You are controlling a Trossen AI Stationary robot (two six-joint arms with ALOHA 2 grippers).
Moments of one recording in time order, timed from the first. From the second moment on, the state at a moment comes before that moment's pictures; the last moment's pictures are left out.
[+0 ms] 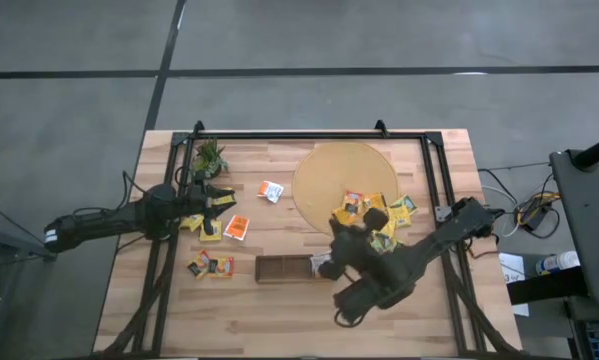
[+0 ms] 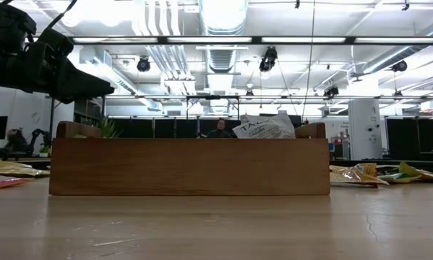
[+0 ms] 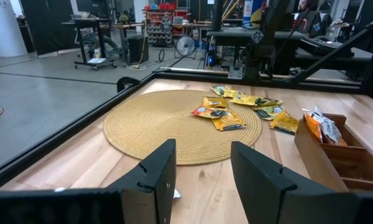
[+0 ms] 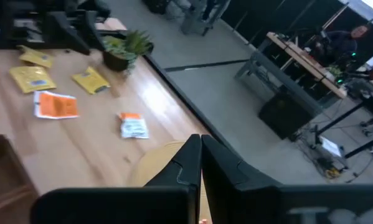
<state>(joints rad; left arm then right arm) 0.23 0.16 0.01 0.02 -0.02 0.00 0.57 1.97 2.04 -1.57 1.22 1.02</state>
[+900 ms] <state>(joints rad) 0.23 0.17 0.01 0.02 -0.02 0.00 0.74 1.12 0.92 -1.41 1.57 1.90</state>
